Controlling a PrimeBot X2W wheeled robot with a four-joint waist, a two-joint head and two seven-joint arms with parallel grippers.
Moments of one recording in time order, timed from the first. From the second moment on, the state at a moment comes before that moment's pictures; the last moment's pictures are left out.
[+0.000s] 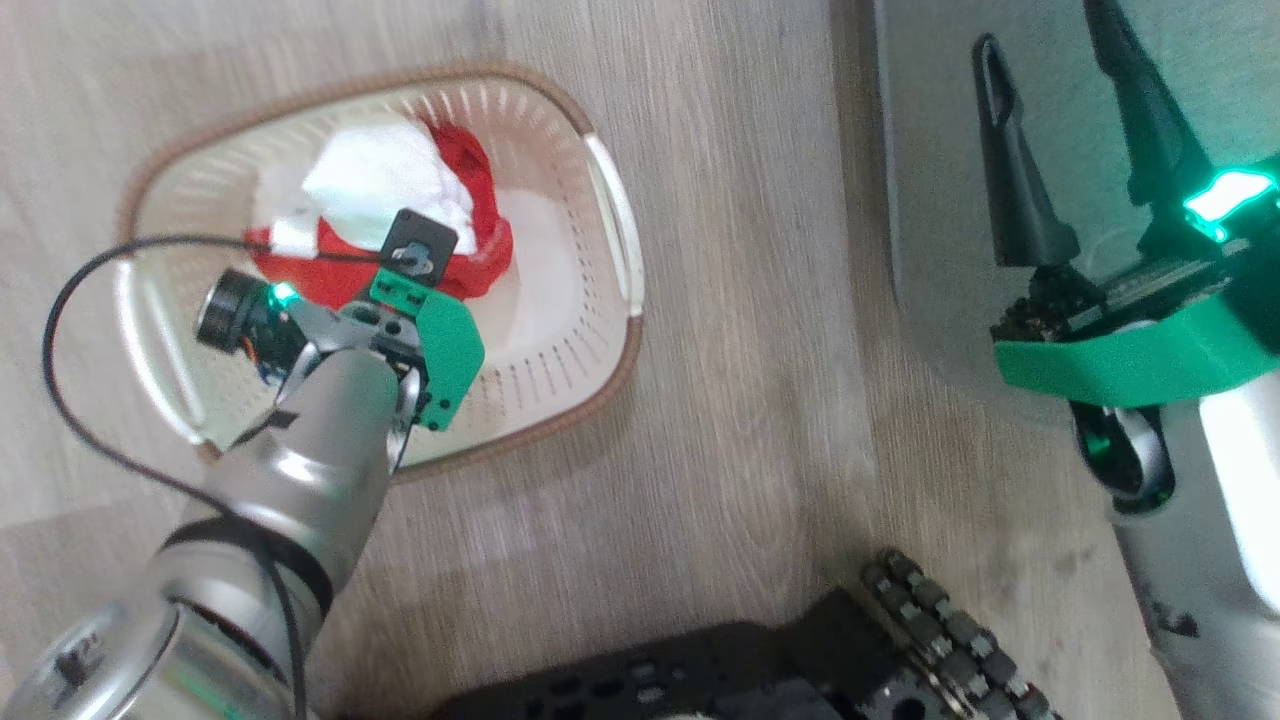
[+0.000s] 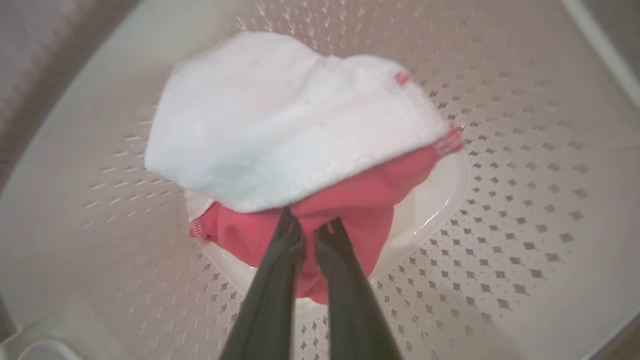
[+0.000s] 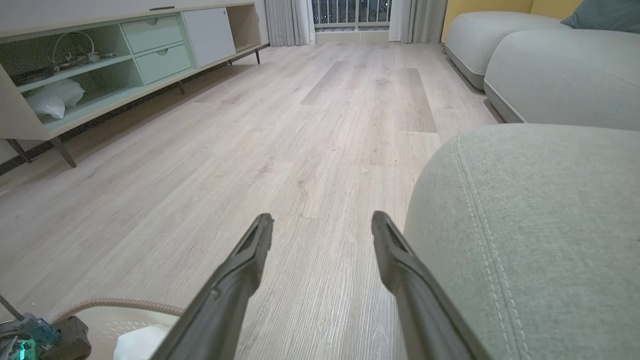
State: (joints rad) left arm -0.98 0.05 -0.93 1.30 -0.47 0.19 -0.11; right arm -0.45 -0.25 0.20 -0.07 0.32 0.13 -0.26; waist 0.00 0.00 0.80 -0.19
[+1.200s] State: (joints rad) left arm -0.49 0.14 -0.48 0.50 -0.31 0.24 -0.25; right arm -0.19 -0.21 0.21 0.05 0.30 0.13 -0.26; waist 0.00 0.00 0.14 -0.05
